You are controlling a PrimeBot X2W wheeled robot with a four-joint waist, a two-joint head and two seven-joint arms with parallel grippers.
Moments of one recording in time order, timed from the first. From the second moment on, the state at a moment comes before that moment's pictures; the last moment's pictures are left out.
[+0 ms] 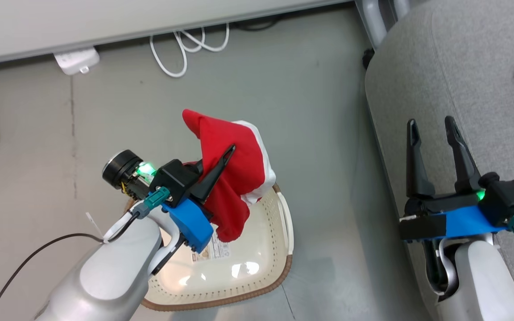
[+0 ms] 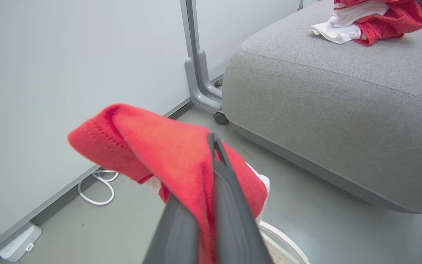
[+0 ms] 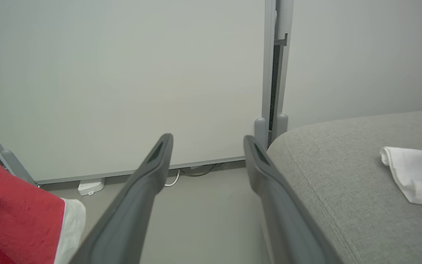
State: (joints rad) left arm -0.74 0.28 -0.83 0.54 -0.37 -0.10 -0.26; right arm -0.33 -0.05 -0.01 0.18 0.10 0.13 -0.26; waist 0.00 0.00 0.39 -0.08
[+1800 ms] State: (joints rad) left arm -0.76 0.14 -0.78 0.52 -0.32 -0.13 -0.26; right arm -0.13 -0.06 0.29 0.24 0.13 0.13 -0.26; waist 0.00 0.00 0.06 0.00
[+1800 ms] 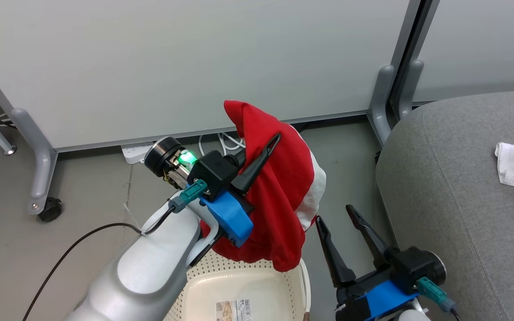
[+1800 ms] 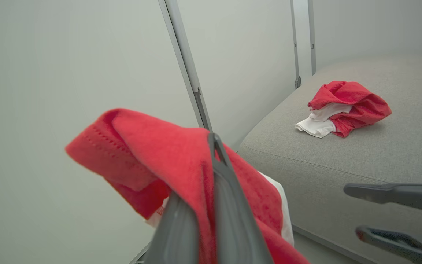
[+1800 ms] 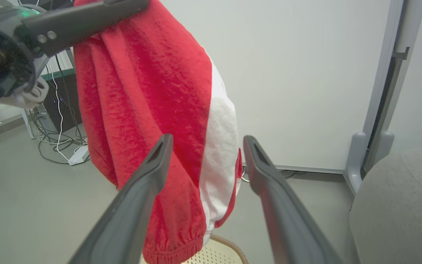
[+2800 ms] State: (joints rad) left arm -0.78 0.12 -0.79 0.51 -0.32 -0.13 -0.26; right arm -0.51 -0.05 0.59 0.53 0.18 0.13 -0.26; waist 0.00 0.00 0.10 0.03
